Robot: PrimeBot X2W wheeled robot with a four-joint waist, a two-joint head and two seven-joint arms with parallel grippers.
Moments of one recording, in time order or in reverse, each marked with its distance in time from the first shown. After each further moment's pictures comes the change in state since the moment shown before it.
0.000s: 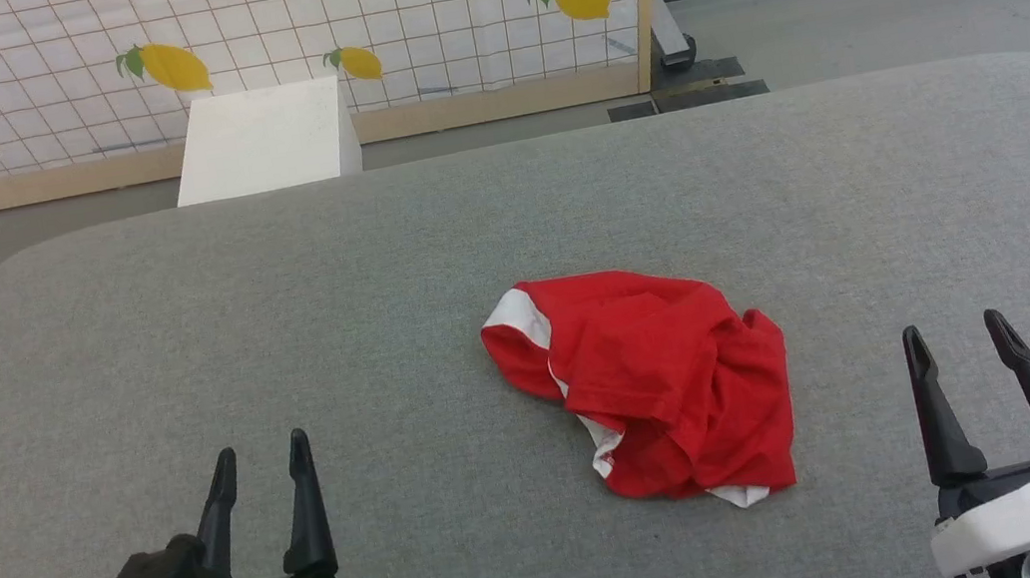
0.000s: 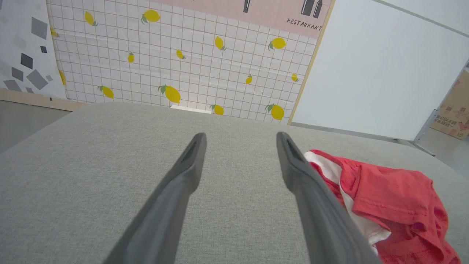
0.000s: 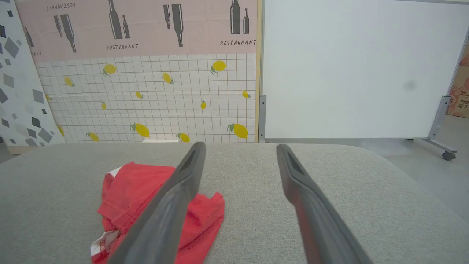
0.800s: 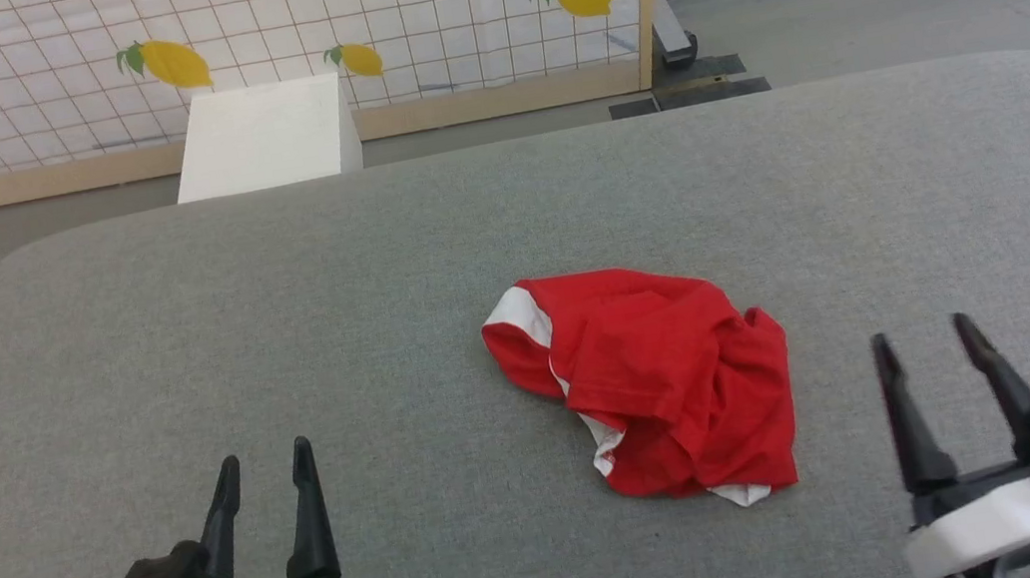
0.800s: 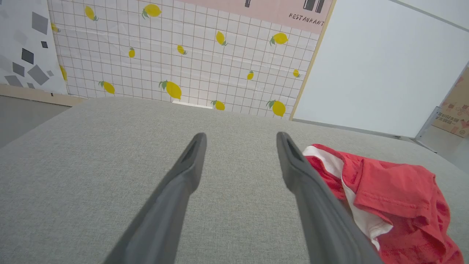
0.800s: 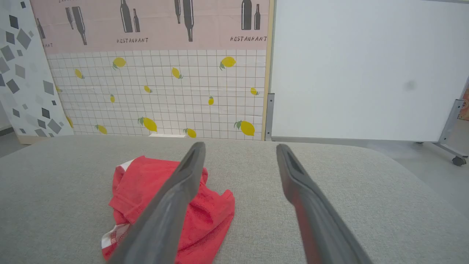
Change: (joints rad) left arm 0.009 -0.009 0.010 0.007 0.011 -0.008 0.000; right arm -0.001 -0.001 0.041 -0.001 -0.016 0.000 0.010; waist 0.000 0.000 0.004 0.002
